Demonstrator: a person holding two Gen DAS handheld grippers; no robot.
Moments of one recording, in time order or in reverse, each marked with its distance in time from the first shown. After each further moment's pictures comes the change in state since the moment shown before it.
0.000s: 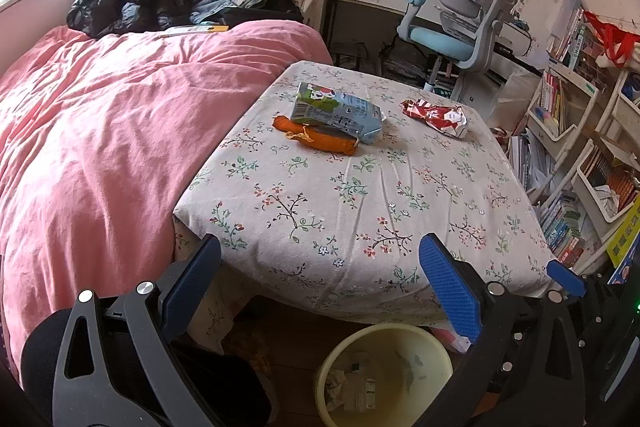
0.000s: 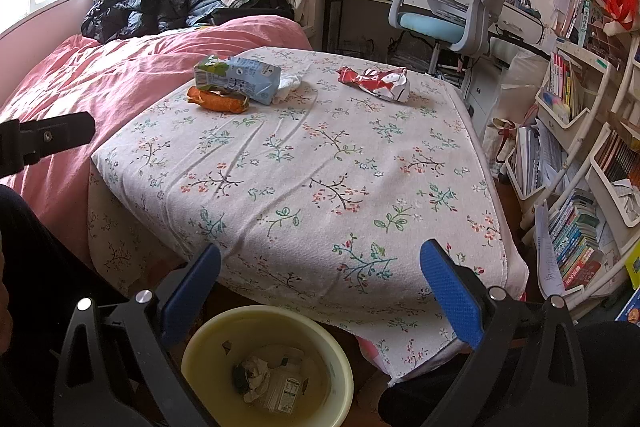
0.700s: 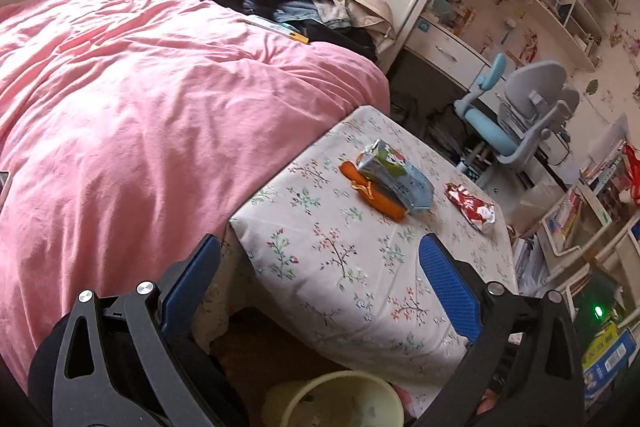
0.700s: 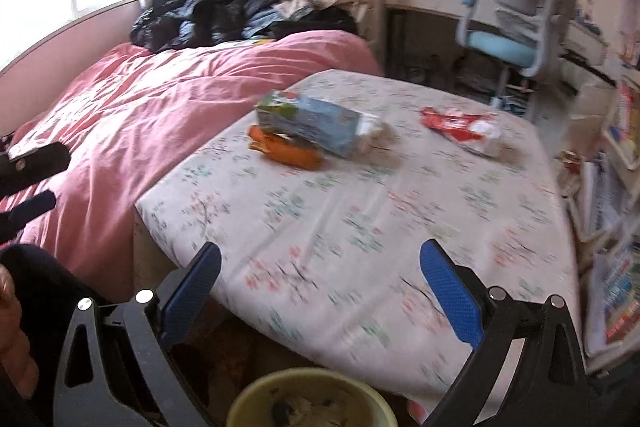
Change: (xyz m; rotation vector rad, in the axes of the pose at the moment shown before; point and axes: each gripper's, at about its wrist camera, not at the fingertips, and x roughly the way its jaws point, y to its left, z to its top) left arm -0.020 0.075 0.019 -0.396 -0.100 0.039; right arm 0.056 0.043 0.074 -0.080 -0.025 0.253
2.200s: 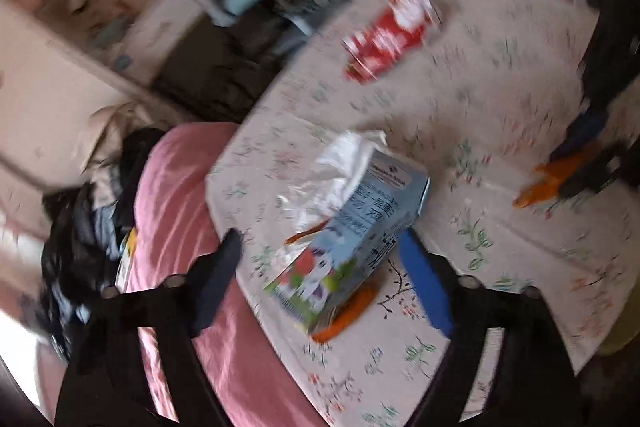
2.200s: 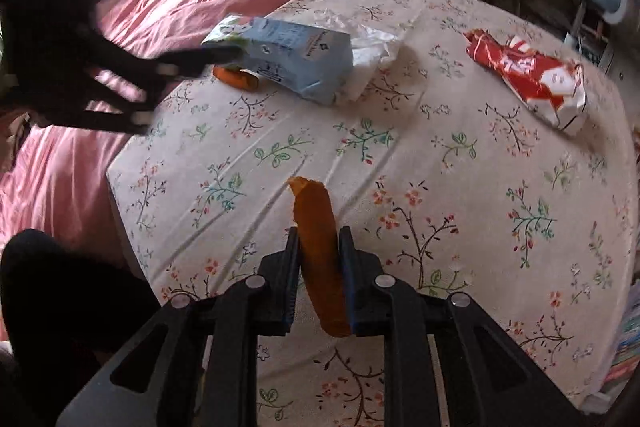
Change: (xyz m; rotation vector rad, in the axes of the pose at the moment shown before) left arm 0.226 -0.182 0.053 1.545 0.191 -0.088; right arm 0.080 -0.078 0.029 -0.010 0.381 0.240
